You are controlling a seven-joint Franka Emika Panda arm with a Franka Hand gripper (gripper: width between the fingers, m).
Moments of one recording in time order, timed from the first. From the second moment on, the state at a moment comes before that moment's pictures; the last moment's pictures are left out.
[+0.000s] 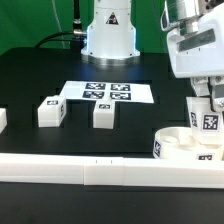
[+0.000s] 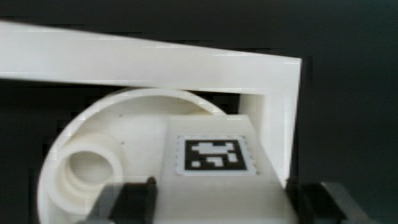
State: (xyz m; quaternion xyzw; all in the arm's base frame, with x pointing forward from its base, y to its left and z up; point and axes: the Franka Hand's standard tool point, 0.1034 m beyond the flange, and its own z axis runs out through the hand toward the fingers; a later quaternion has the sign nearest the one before) arm 0.618 0.109 0.084 -0.71 0.68 -0.05 0.18
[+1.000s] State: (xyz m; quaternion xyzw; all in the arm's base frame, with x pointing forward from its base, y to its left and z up) arm 0.621 0.112 0.114 -0.78 0.60 -0.07 0.19
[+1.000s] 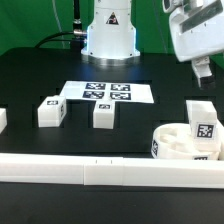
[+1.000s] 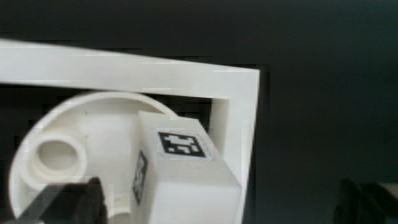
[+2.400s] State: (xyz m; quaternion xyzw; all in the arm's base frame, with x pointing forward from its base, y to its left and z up) arm 0.635 0.120 0.110 -0.99 -0.13 -0.09 0.06
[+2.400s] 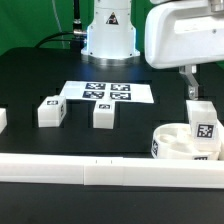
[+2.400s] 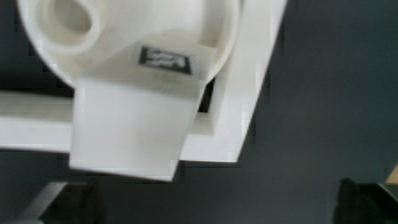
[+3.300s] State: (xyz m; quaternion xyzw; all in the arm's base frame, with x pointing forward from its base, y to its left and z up) arm 0.633 0.104 0.098 -0.89 -0.46 -0.08 0.01
